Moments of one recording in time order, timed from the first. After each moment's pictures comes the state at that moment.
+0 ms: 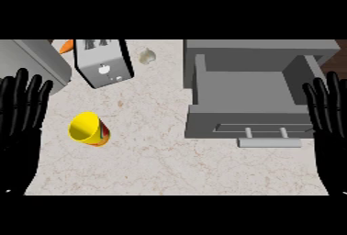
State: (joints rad) left arm -0.02 0.10 0.01 -2.10 0.03 -0.03 -0.01; right arm 0.00 -0.09 0.02 -2.10 -0.02 -0.01 -0.01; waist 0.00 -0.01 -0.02
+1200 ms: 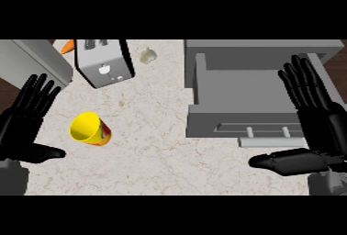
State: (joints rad) left arm -0.15 0.29 0.27 -1.44 0.40 -0.40 -0.08; right arm -0.16 -0.16 -0.03 -1.91 -0.09 0.13 0.08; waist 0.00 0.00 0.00
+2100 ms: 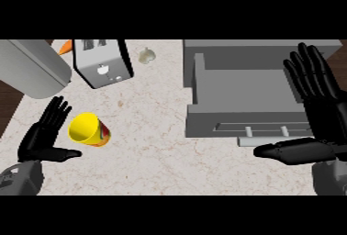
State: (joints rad) left arm -0.32 0.35 0.29 -0.67 0.11 -0.45 -0.57; right arm -0.23 -0.17 -0.08 -1.88 -0.10 0.15 0.09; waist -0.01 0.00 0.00
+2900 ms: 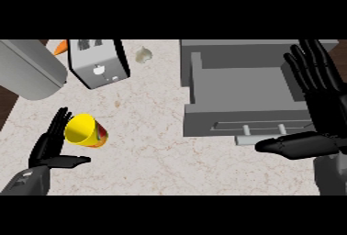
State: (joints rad) left arm -0.45 0.37 0.29 -0.23 -0.01 -0.35 -0.88; right arm -0.28 -0.18 -0.09 -1.87 -0.12 0.16 0.12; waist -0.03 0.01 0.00
